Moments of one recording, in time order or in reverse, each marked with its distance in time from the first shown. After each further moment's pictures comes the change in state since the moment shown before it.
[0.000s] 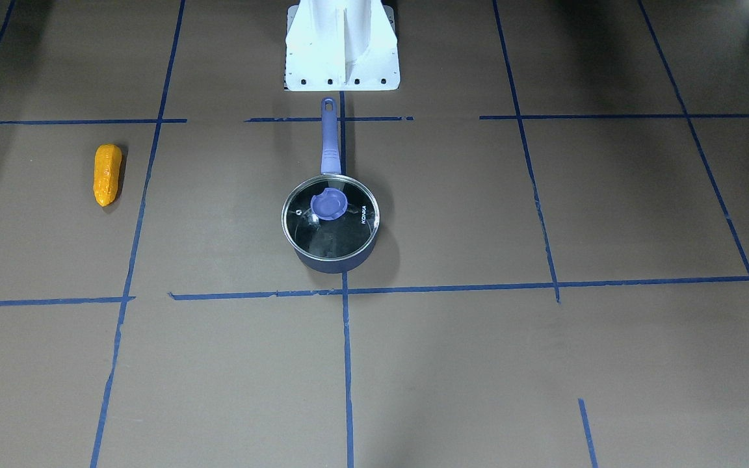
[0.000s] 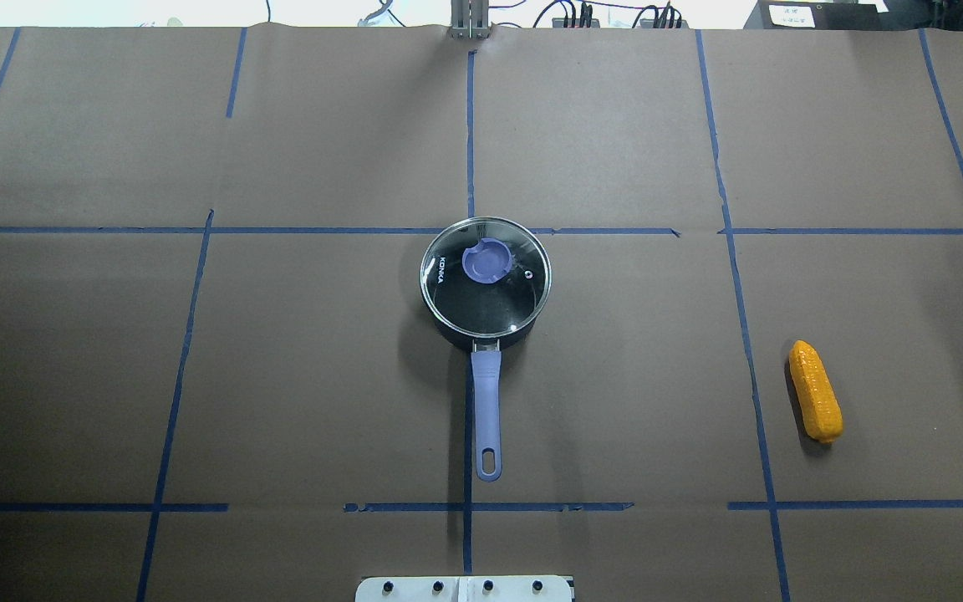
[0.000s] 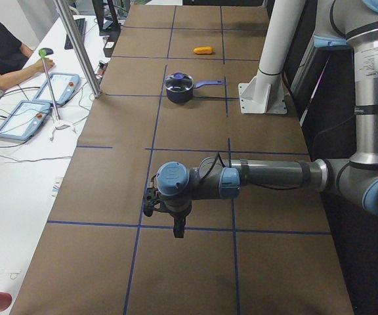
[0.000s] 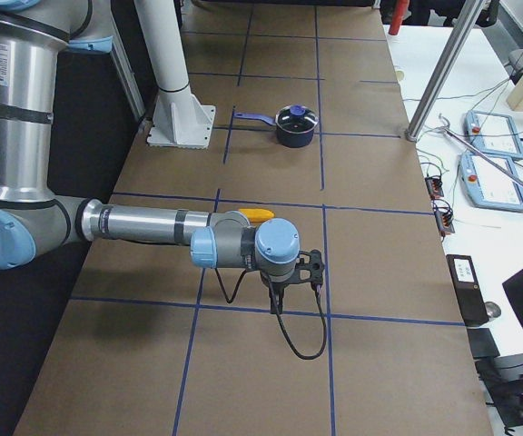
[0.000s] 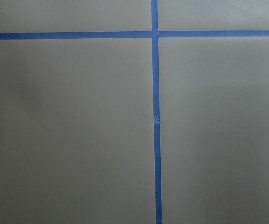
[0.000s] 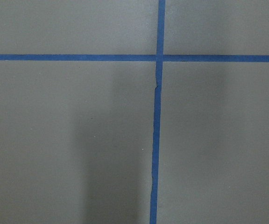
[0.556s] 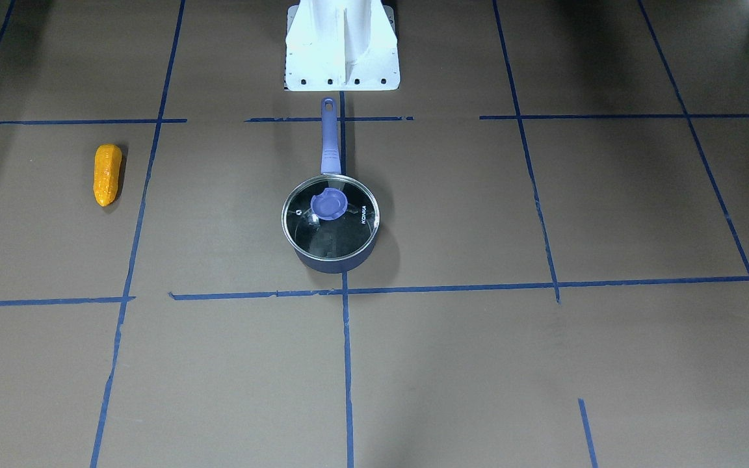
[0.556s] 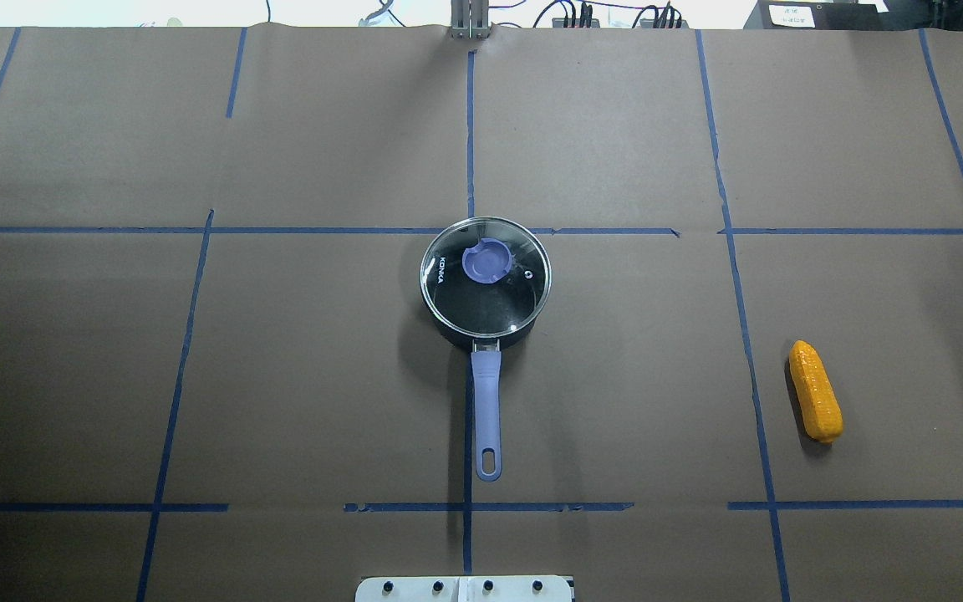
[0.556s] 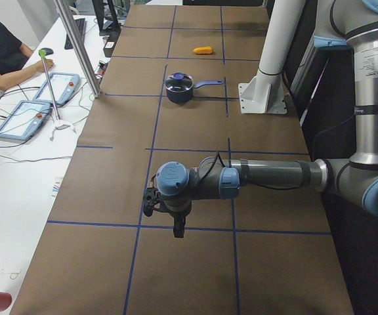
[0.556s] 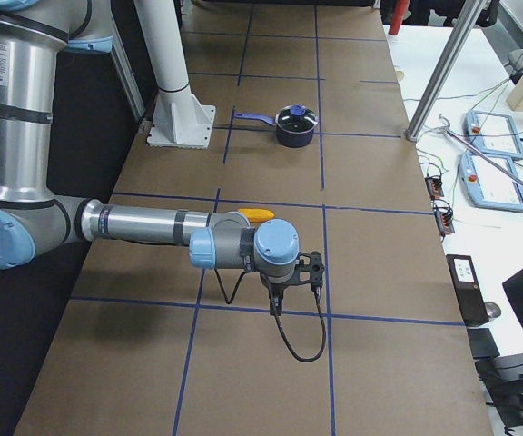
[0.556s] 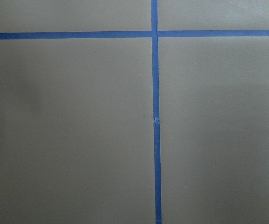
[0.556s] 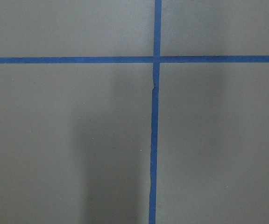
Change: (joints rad) left arm 0.001 0.000 0.000 -0.003 0.000 0.002; right arm 0.006 0.000 0.000 0.000 -0.002 0.009
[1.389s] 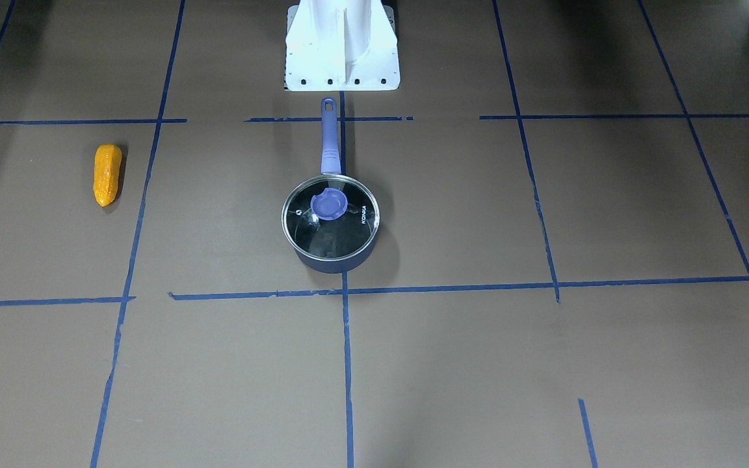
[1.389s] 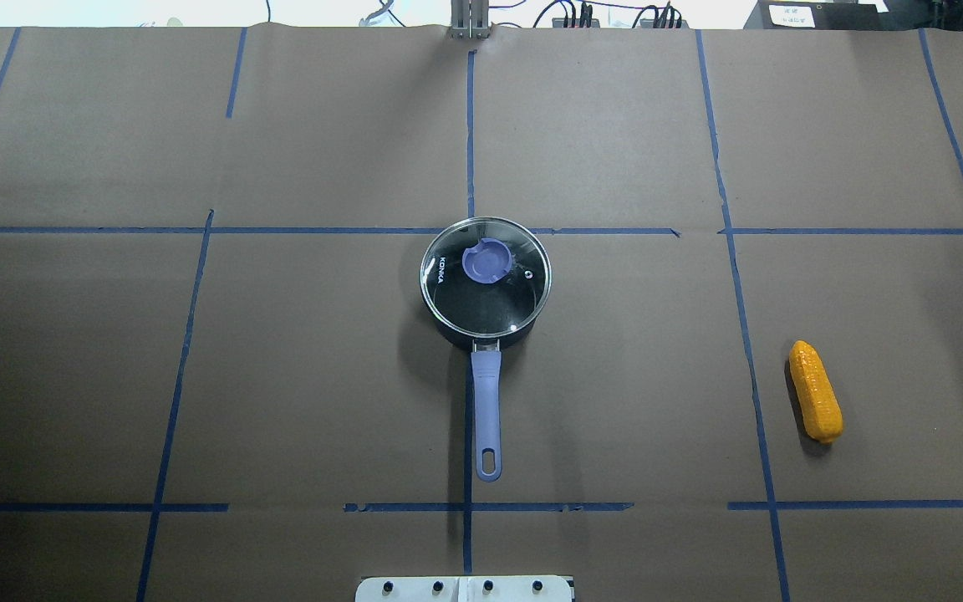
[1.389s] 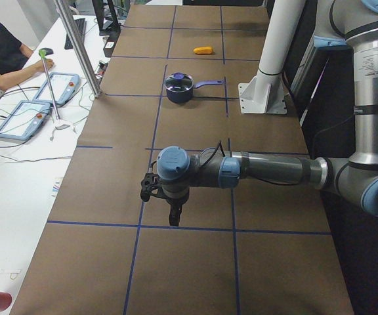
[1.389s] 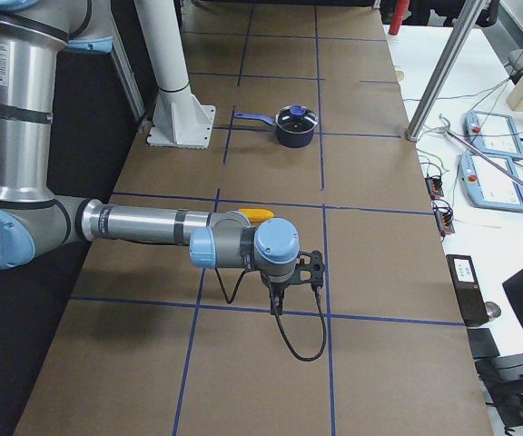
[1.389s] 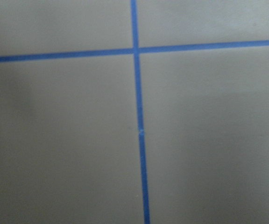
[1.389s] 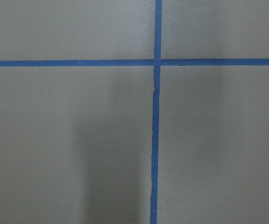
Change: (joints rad) left arm 0.026 -0.006 -0.112 0.000 0.001 -0.029; right arm 0.000 0.005 0.003 0.004 0.000 0.008
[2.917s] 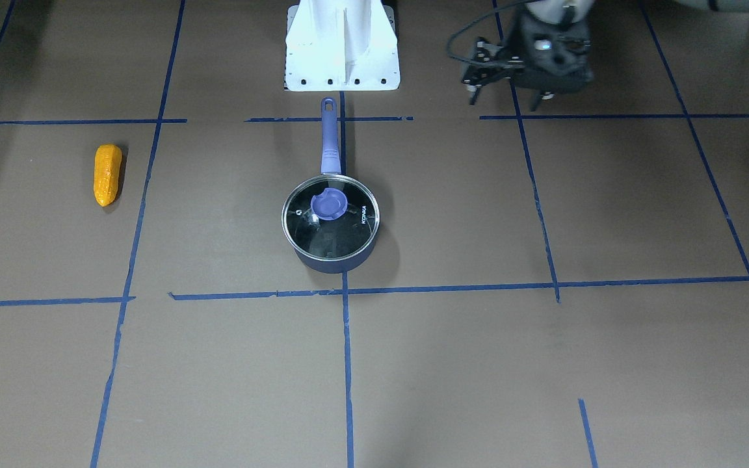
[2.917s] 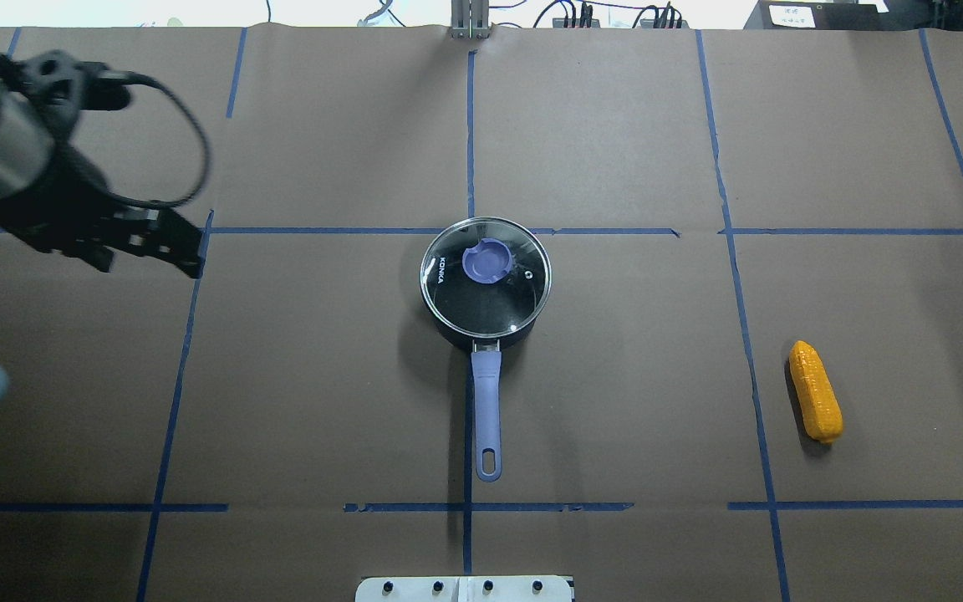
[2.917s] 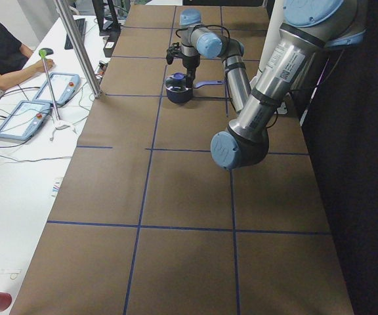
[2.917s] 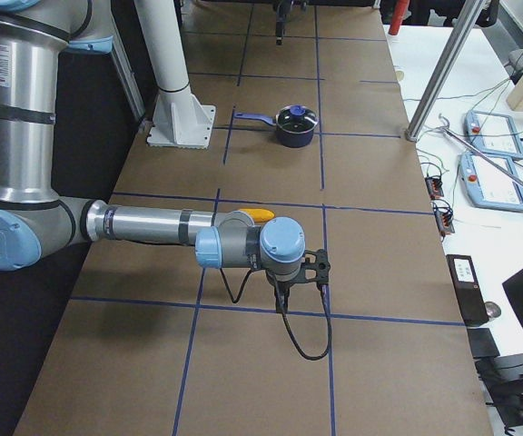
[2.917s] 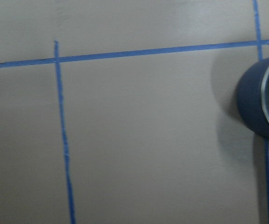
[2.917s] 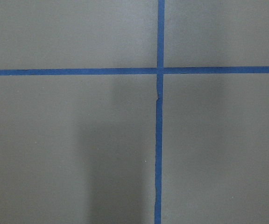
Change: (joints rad) left arm 0.812 -0.757 -0.302 0.429 0.319 -0.990; right arm -0.001 0.022 -0.018 0.007 0.007 0.017
